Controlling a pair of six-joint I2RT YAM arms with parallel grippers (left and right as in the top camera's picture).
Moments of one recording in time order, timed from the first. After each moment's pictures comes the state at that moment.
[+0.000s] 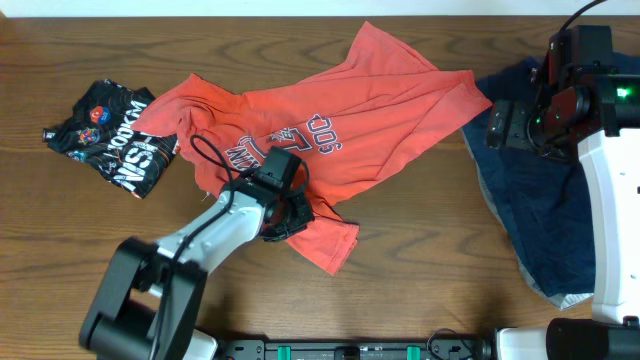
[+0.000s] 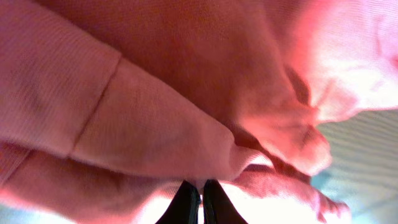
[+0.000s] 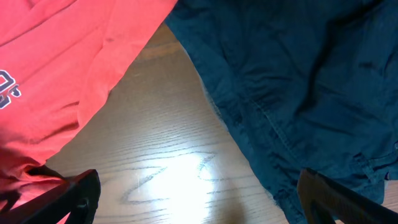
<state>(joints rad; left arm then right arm) -0.44 1.61 0.79 -0.50 0.27 -0.82 -0.02 1.56 1.70 -1.41 0.06 0.26</state>
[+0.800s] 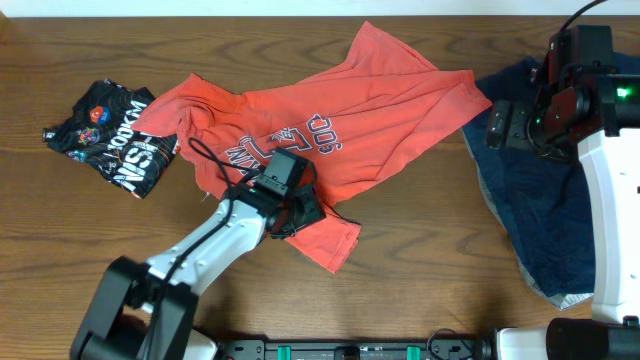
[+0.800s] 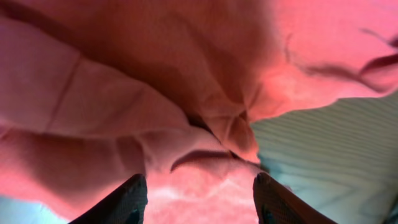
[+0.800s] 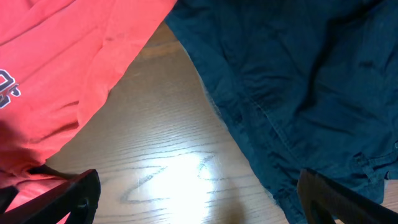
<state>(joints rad) -0.50 1.57 0.79 -0.42 0.23 -0.91 -0.02 1.56 1.70 -1.41 0.06 0.26</state>
